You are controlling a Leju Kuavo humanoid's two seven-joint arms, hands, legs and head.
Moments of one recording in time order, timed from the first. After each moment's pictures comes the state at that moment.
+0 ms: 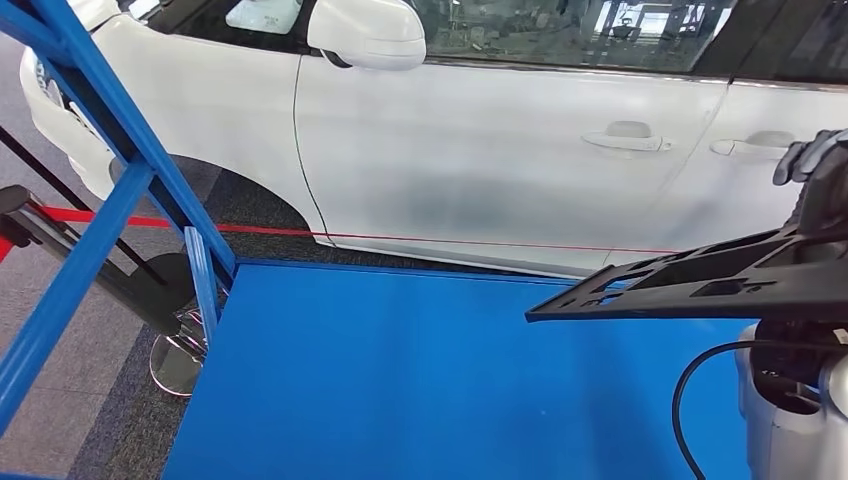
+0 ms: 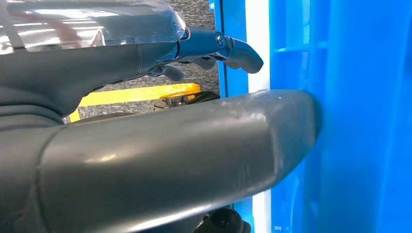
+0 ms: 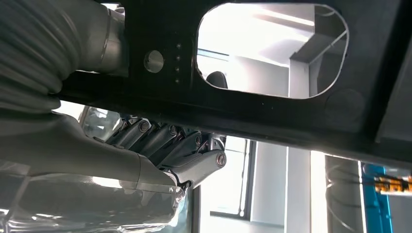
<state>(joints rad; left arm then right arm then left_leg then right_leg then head) -0.09 -0.20 0.85 -0.19 -0.99 -0.07 -0.63 -0.27 -0.33 -0.15 -2.08 -0.38 0.02 -0.19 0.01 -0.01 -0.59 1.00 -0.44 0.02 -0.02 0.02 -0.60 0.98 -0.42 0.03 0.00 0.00</state>
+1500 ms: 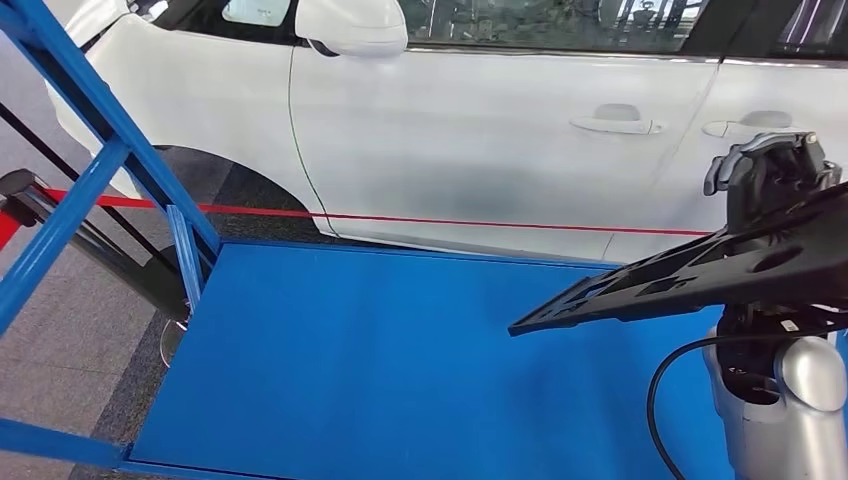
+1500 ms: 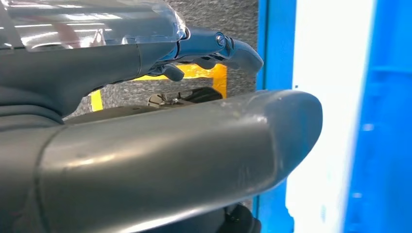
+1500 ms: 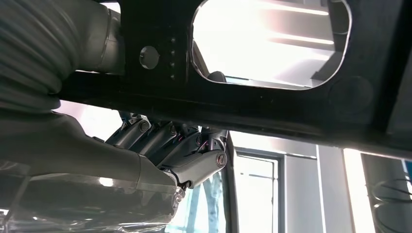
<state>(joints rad) -0.08 -0.19 0.89 -0.19 -0.97 -0.05 -0.59 -0.28 -0.33 -0.03 -1.99 -0.36 0.04 -0.17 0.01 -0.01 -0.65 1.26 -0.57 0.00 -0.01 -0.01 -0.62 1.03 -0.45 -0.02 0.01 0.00</state>
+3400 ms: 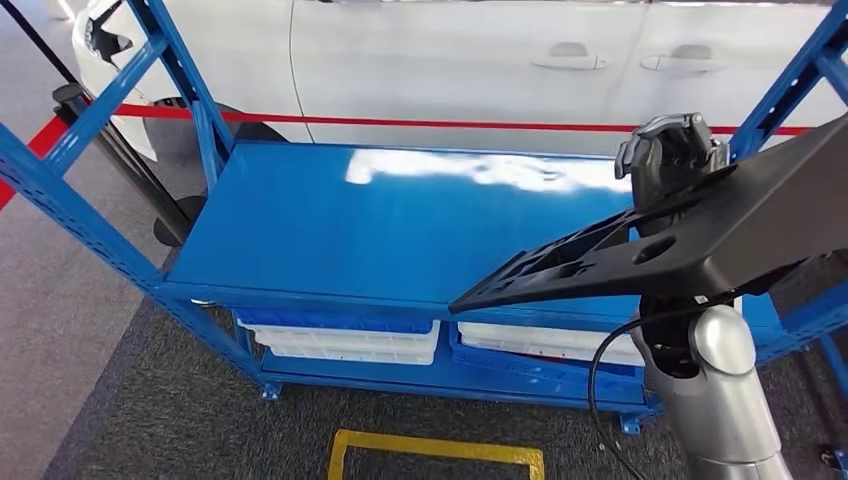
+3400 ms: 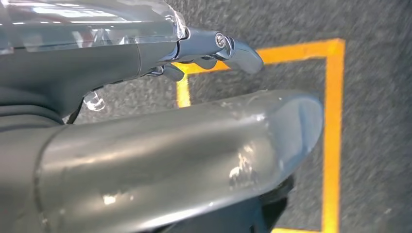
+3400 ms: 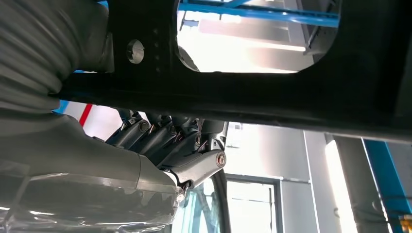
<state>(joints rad) -0.09 -0.14 0.88 -0.19 -1.05 -0.06 -0.53 -0.40 -0.27 0.22 -1.91 -0.33 -0.08 -0.19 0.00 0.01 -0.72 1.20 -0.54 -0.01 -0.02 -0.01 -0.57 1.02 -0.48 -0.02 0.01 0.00</state>
